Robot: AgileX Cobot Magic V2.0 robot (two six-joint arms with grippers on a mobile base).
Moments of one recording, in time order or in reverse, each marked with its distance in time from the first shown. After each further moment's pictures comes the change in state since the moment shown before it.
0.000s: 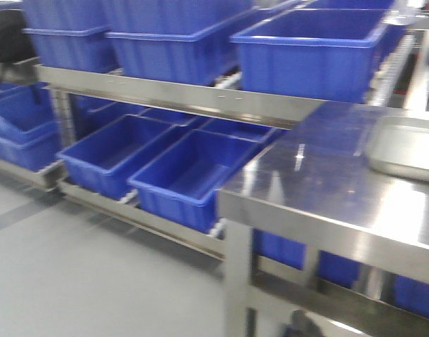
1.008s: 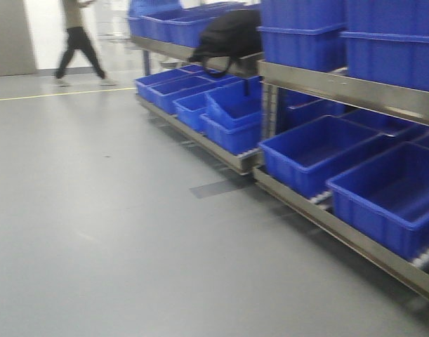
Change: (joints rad) left arm 0.000 0.000 0.000 0.000 0.000 0.000; right arm 0.000 0.000 0.000 0.000 0.000 0.000
